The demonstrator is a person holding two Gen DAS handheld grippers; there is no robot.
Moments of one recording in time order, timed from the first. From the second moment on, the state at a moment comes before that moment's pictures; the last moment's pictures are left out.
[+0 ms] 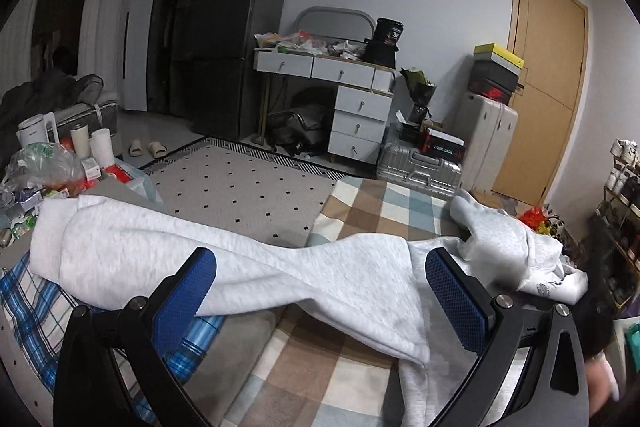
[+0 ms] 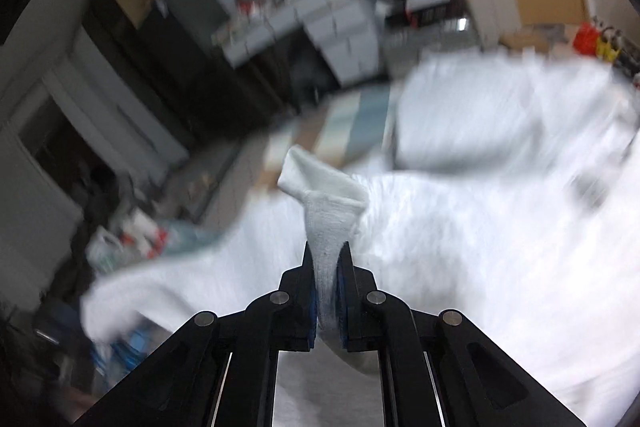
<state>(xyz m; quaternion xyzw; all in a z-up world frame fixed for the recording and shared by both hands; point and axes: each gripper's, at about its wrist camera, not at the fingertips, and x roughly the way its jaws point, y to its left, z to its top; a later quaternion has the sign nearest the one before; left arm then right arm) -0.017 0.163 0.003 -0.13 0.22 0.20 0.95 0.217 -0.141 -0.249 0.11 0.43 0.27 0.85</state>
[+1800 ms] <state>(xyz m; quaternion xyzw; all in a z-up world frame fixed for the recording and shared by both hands) 0.018 0.109 -0.019 -0.03 0.28 0.15 0.95 0.341 -0.363 -0.283 -0.05 0.51 -0.02 0.86</state>
